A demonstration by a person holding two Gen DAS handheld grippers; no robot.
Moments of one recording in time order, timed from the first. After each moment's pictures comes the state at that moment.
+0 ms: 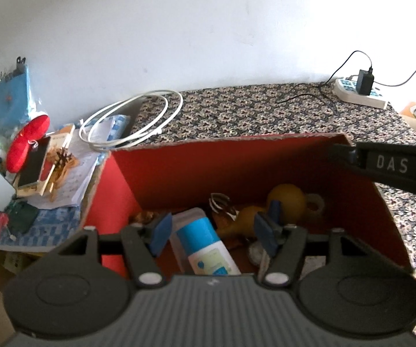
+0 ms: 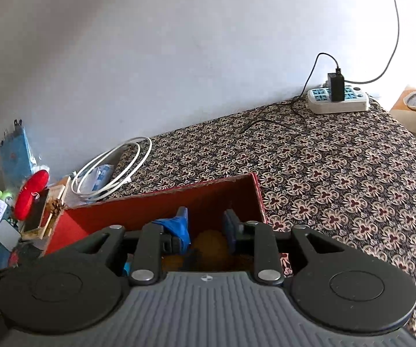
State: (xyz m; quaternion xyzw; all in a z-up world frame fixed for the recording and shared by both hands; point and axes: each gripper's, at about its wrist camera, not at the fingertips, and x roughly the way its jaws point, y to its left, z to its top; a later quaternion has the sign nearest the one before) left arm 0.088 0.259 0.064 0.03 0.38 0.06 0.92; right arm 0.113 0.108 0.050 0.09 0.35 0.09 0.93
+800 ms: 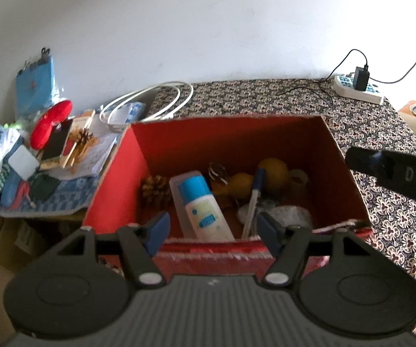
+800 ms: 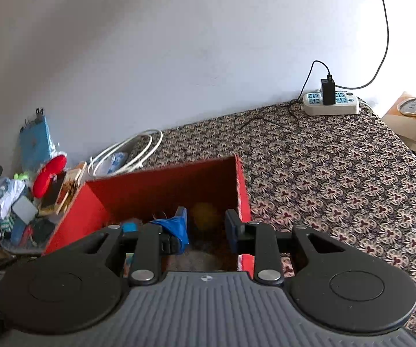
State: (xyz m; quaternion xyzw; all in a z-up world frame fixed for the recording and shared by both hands) left arm 0.024 0.222 0.079 0.02 0.39 0.10 0.91; right arm 0.050 0.073 0.072 0.07 0.35 0.12 0.93
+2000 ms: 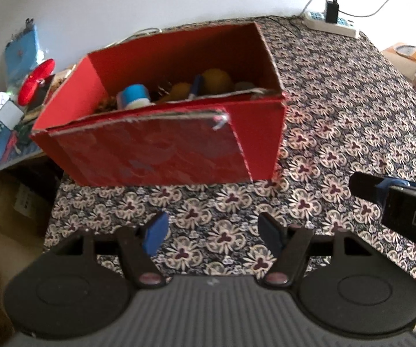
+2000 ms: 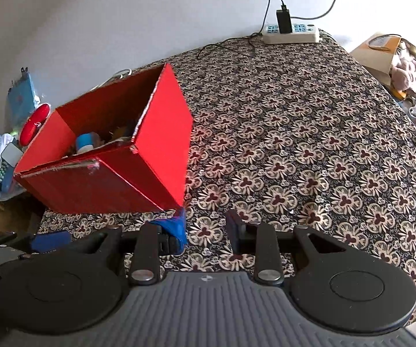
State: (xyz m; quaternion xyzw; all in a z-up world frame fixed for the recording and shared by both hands) left arm -0.026 0.125 0.022 0.04 0.48 0.10 0.87; right arm -0.016 -0.016 0.024 0.08 0.45 0.11 0.89
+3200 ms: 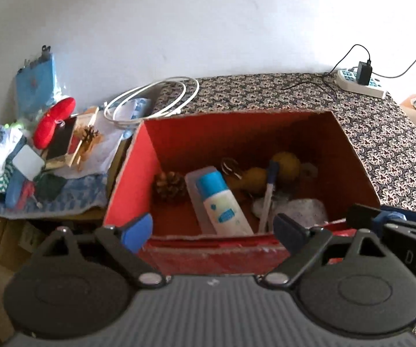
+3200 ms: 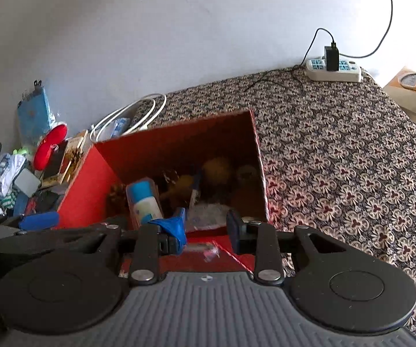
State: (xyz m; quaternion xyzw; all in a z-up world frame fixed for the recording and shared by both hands) left arm 0.022 0.249 0.086 0.03 0.40 0.09 0.91; right arm 0.036 0.109 0.068 0.07 0.41 0.11 0.90
